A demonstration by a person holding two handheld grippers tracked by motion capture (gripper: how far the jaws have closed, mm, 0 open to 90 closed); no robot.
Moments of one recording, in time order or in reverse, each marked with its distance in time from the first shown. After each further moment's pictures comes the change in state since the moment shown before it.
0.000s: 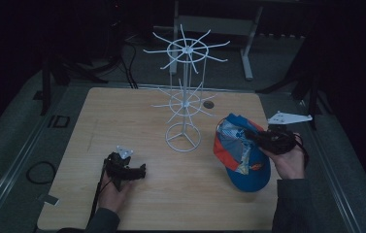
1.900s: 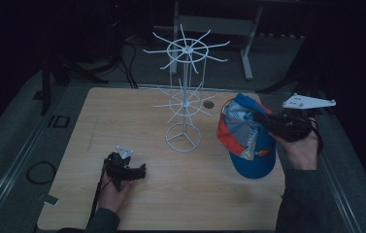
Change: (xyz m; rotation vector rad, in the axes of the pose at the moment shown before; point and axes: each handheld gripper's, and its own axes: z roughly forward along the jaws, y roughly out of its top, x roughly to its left) left arm 0.000 0.000 0.000 -0.003 0.000 -0.002; right arm 0.003 0.047 -0.039 -0.123 -0.016 -0.047
